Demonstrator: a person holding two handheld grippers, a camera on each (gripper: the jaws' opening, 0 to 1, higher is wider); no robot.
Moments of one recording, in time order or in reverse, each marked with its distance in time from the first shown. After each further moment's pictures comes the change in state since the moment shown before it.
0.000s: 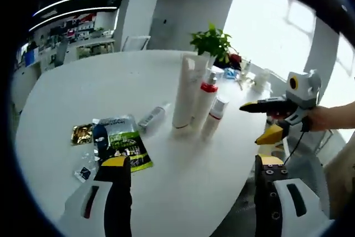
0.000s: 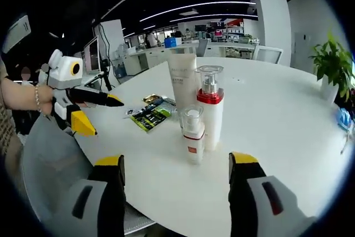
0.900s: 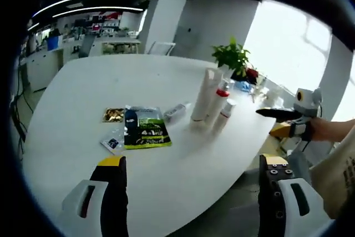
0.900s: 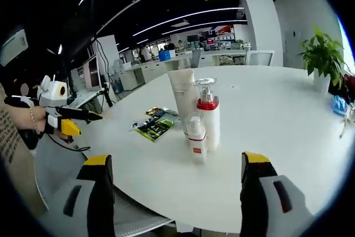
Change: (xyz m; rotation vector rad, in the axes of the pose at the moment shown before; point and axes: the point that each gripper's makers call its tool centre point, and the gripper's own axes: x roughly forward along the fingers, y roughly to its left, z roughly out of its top) left arm -0.067 0.010 -0.019 -0.104 -0.066 0.114; right arm -0.027 0.008 0.006 0.073 -0.089 -0.021
